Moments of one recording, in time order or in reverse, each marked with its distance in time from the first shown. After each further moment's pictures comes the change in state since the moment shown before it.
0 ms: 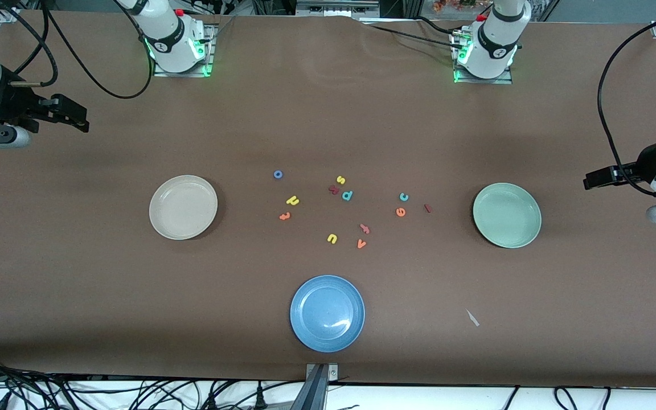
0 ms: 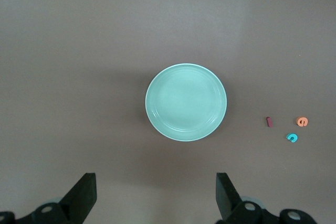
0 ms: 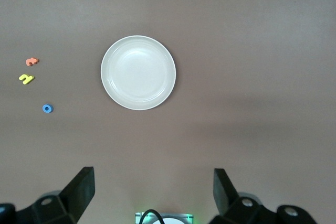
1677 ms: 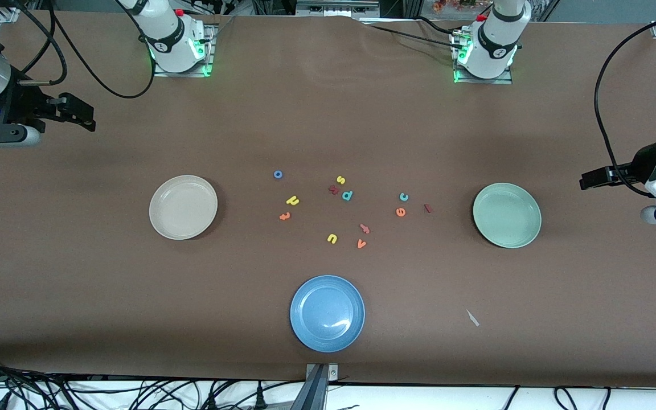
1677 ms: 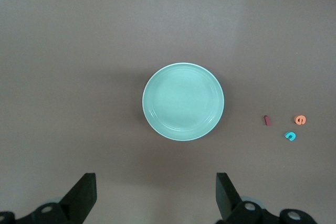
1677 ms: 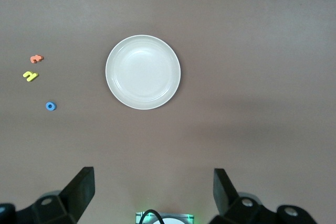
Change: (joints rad) left arm -0.004 0.003 -0.008 0.000 0.000 0.000 0.000; right arm 0.006 0.000 0.016 0.000 0.000 0.000 0.002
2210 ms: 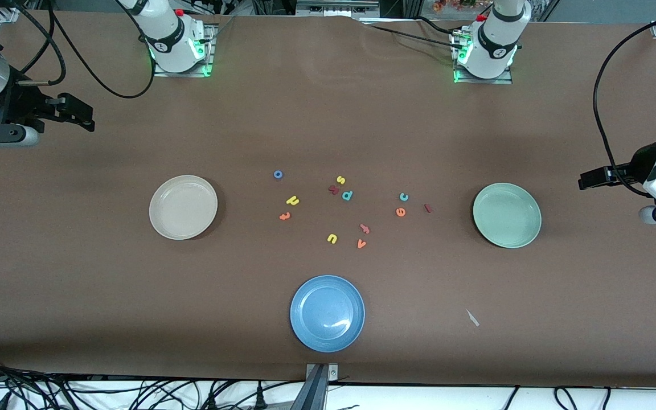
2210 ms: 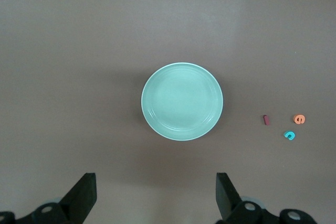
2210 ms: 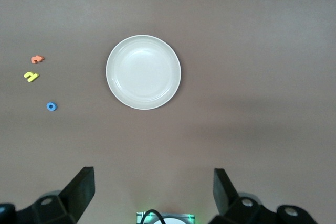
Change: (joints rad) left arm -0.001 0.000 -0.003 0.000 0.000 0.000 0.000; right arm -0.001 0.000 -0.006 0.000 0.015 0.000 0.000
